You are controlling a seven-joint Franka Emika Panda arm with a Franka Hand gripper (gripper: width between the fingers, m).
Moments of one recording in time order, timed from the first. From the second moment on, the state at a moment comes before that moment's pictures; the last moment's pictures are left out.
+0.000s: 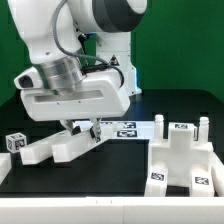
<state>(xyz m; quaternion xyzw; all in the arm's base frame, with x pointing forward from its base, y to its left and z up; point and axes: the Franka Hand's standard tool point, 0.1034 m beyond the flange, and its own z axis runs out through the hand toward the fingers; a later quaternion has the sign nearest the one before) 0.474 -0.079 0.043 -0.97 0.21 0.10 0.11</state>
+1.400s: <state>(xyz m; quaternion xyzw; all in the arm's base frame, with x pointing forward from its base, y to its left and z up) 0.476 -0.074 0.030 -0.98 0.13 0.09 0.10</state>
